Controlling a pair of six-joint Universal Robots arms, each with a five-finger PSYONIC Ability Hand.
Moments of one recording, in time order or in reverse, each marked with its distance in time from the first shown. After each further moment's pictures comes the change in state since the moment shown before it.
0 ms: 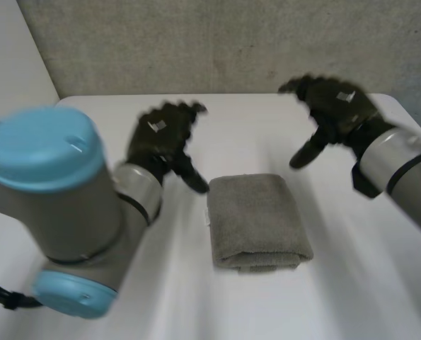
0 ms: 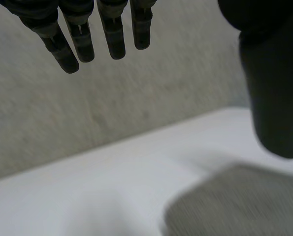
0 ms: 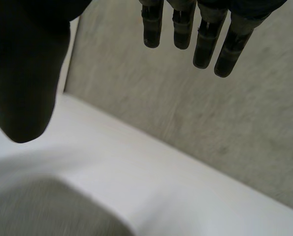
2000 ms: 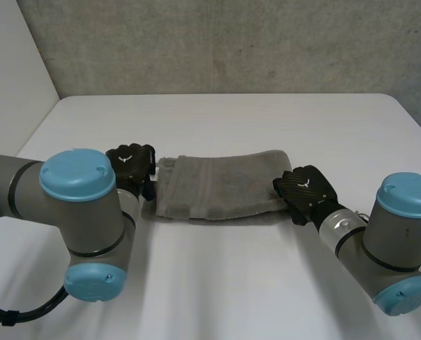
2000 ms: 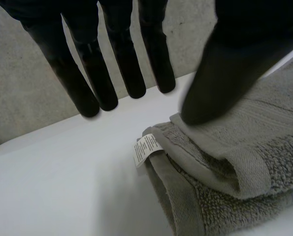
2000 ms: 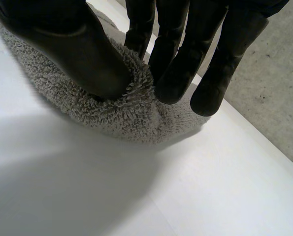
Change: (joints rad) left arm 0.134 -0.199 -0.094 0.179 -0.122 0.120; right arm -0.010 0.390 0.245 -0.449 -0.037 -0.444; left_hand 0.990 0.970 0.992 1.009 0.990; right_hand 1.076 1.024 1.091 1.078 1.101
